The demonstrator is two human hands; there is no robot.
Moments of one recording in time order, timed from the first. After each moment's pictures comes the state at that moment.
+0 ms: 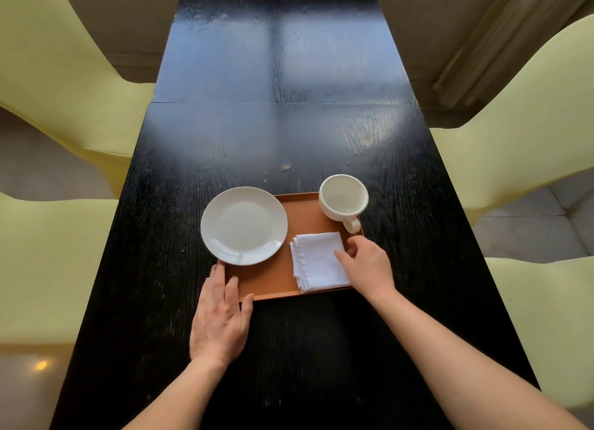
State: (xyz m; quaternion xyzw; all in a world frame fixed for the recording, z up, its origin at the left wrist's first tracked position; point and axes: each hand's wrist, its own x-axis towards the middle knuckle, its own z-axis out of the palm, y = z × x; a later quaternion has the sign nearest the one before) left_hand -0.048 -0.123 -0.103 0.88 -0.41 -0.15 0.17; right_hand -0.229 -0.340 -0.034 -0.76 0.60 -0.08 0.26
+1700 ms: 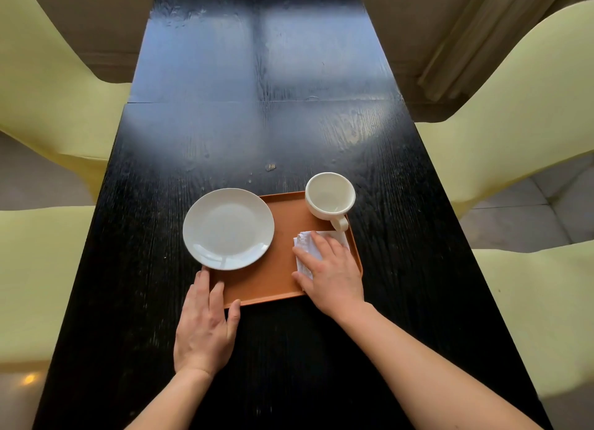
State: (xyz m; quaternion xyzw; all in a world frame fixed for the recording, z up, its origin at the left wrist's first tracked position) left_hand -0.049 -0.129 -0.088 0.88 -0.43 -0.14 0.13; right_hand -0.215 -0.311 -0.052 -0.90 0.42 0.06 0.12
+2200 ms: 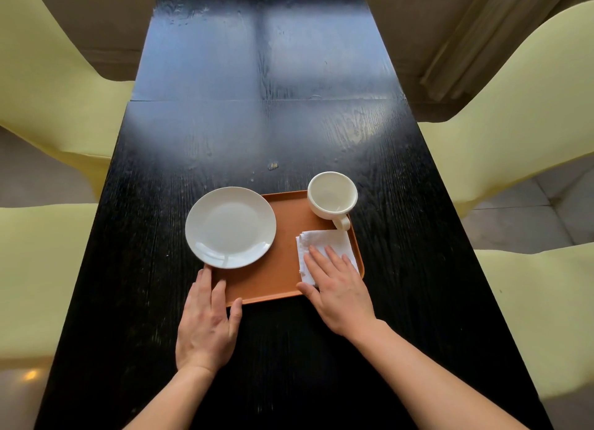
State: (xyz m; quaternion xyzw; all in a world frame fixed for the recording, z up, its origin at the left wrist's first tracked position) left_hand -0.048 -0.128 -0.092 0.88 -0.44 -0.13 0.14; right_hand -0.240 -0.296 -0.053 -0.91 0.38 0.07 0.16
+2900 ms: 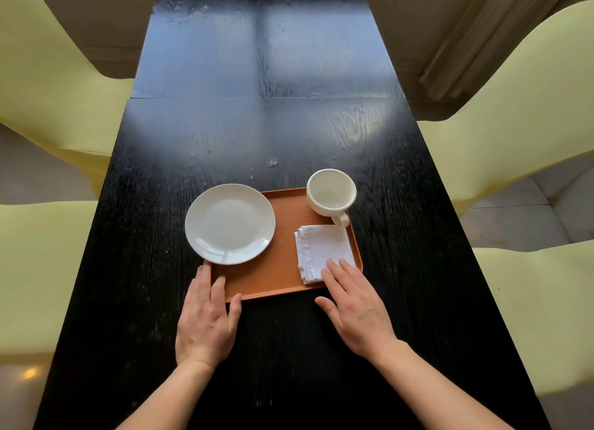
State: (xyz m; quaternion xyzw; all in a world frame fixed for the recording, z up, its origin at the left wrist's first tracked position) left_hand -0.051 -0.129 -0.089 0.88 -0.43 -0.13 0.14; right_hand -0.286 -0.277 -0.053 -0.92 0.37 -0.01 0.13
